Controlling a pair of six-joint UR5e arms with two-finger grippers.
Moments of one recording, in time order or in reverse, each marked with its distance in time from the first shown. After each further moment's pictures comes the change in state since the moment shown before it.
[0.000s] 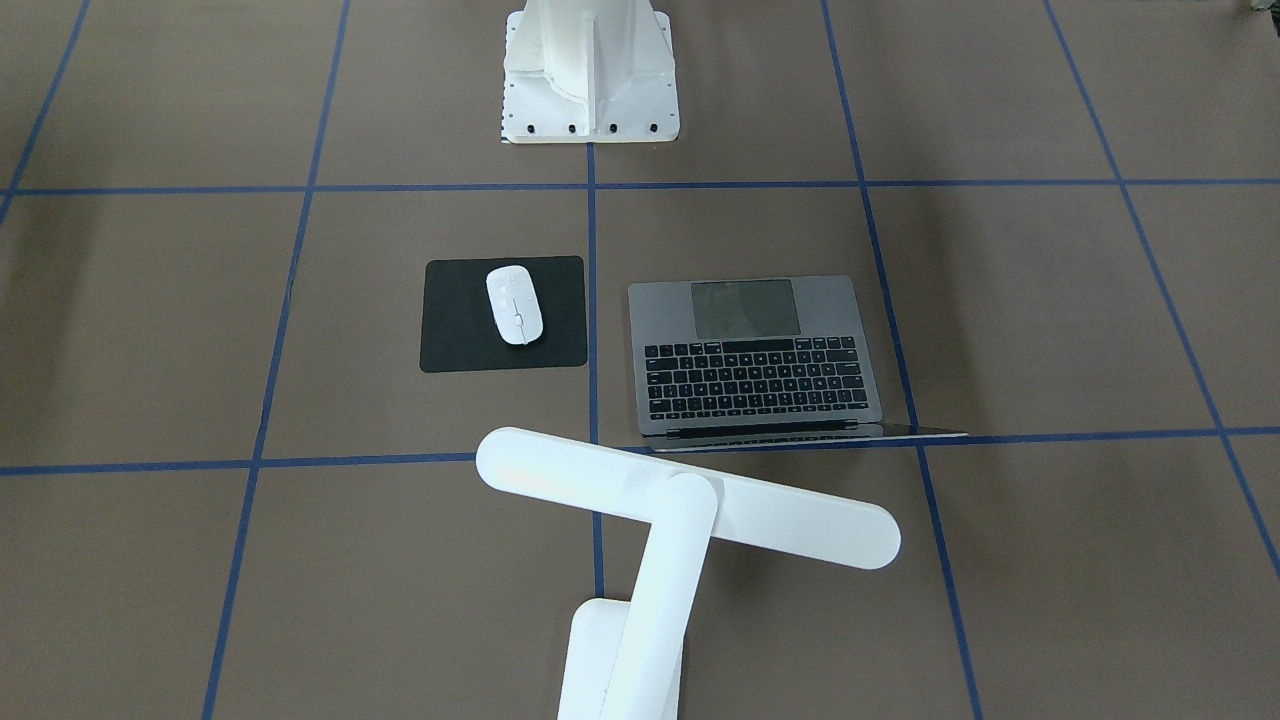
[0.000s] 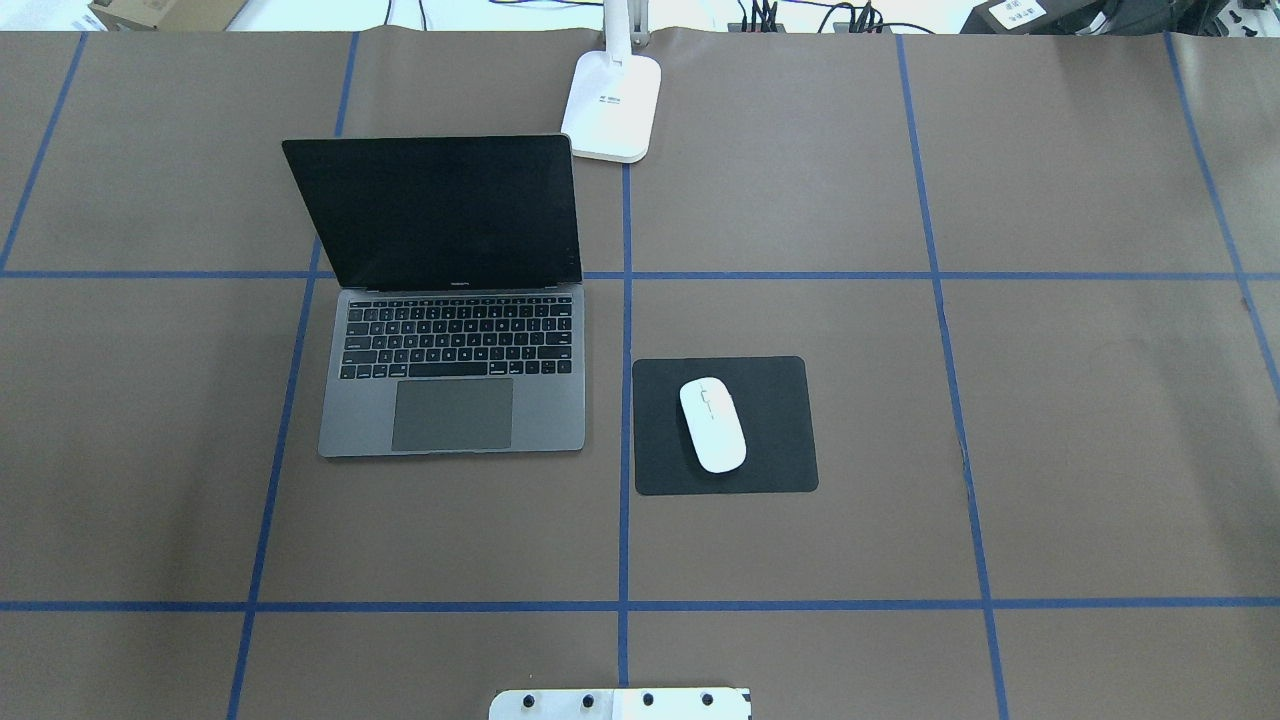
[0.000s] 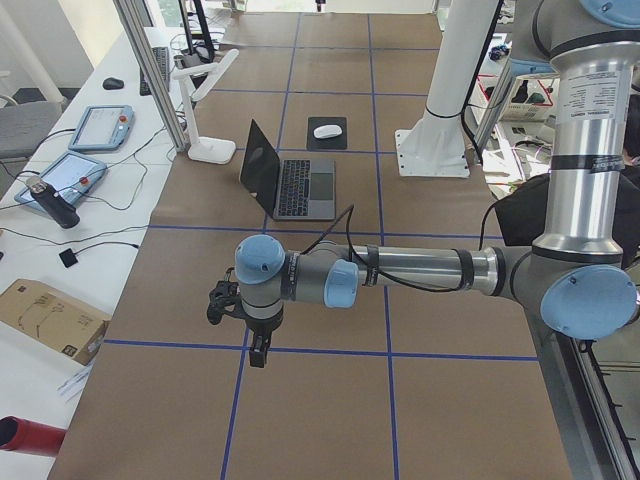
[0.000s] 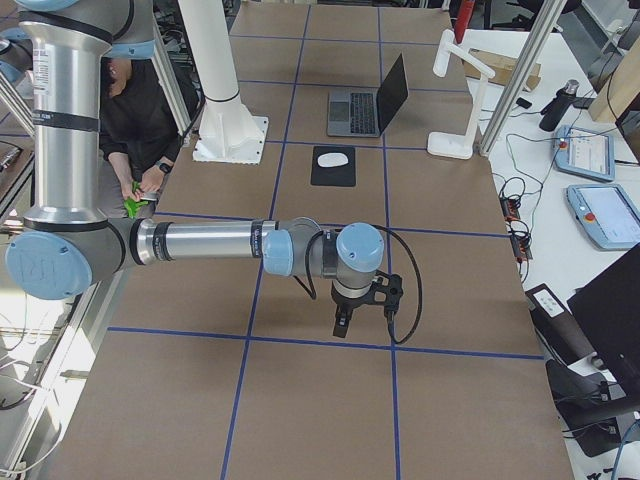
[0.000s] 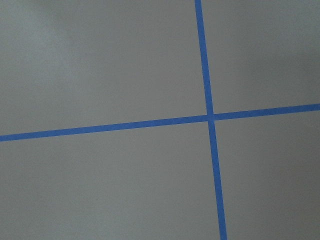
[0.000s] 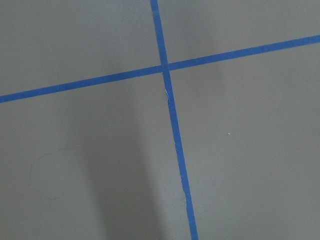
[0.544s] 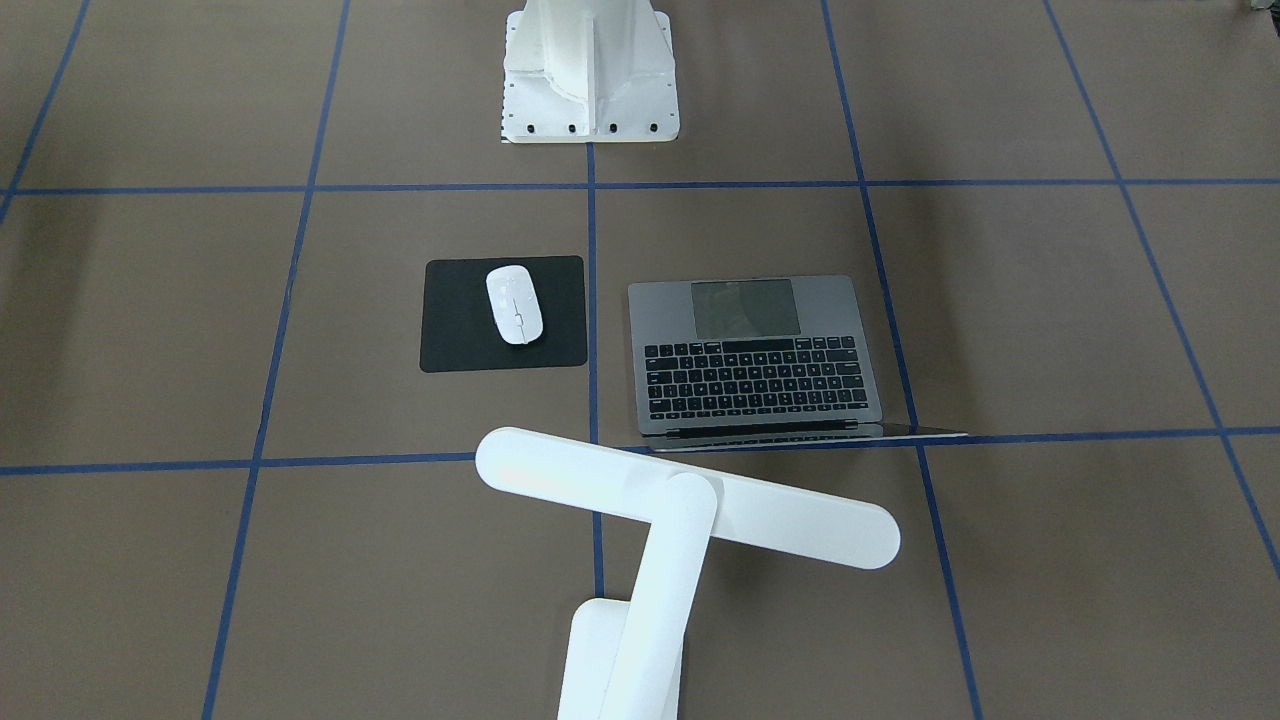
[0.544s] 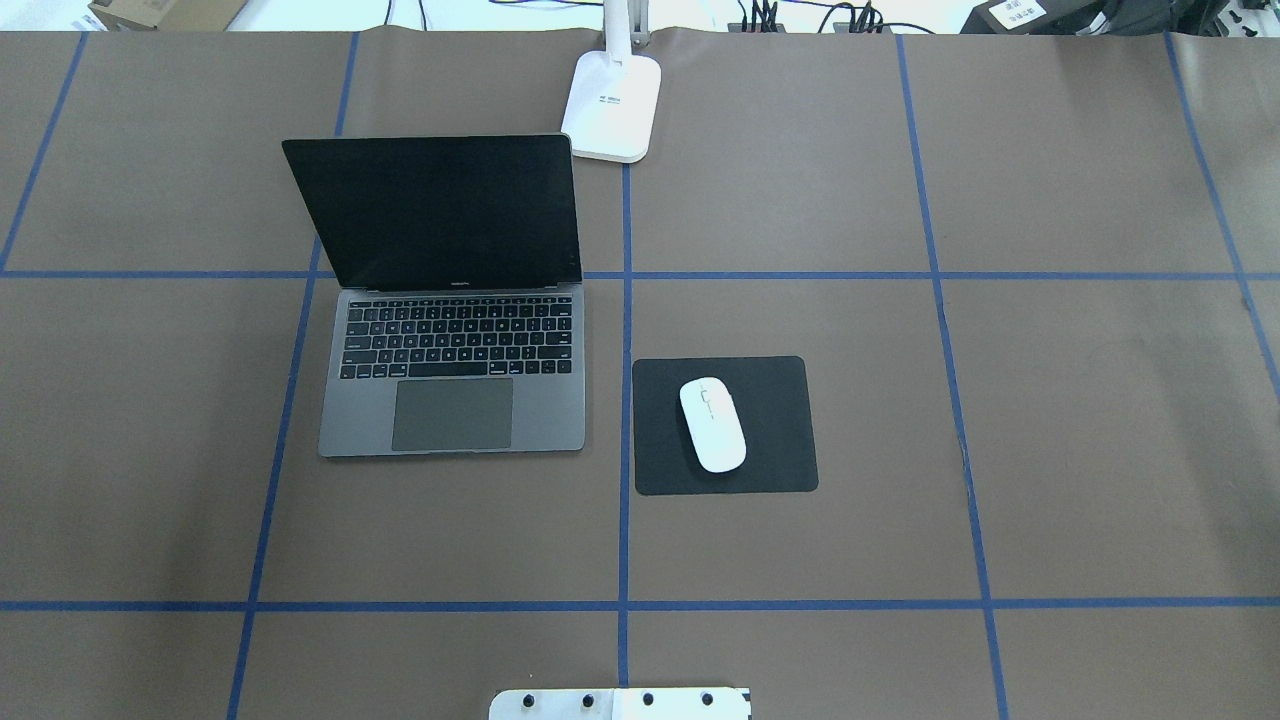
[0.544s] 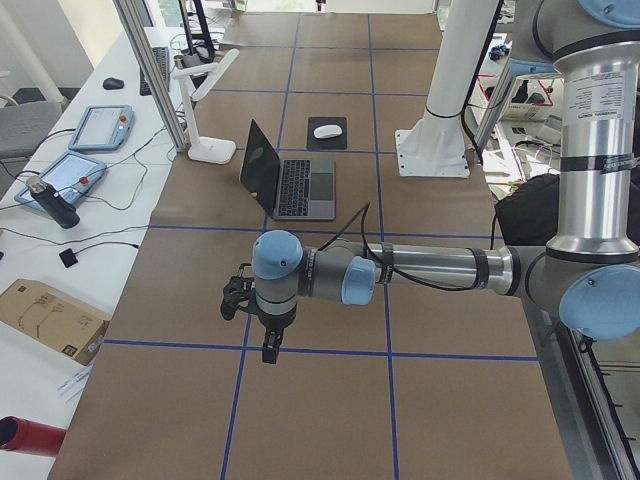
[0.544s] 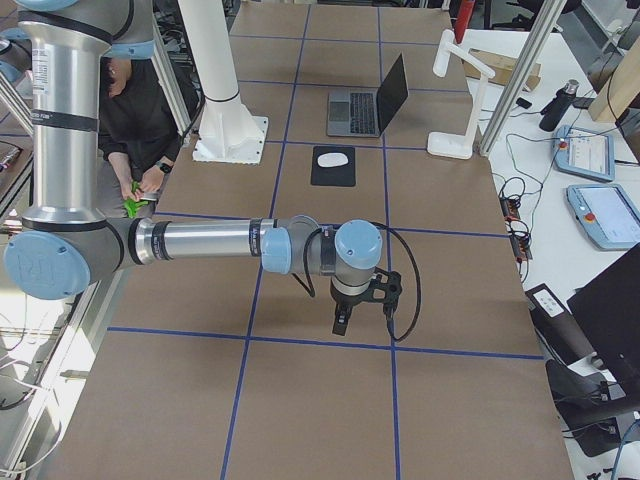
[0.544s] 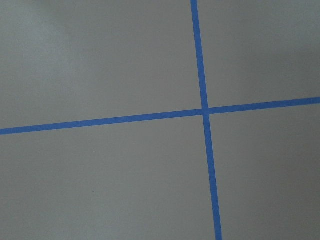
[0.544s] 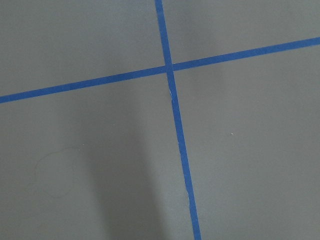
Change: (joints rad) left arm 0.000 0.078 -0.092 -0.002 -0.001 -0.005; right arm 0.001 -0.005 0.013 -0.001 0.002 0.000
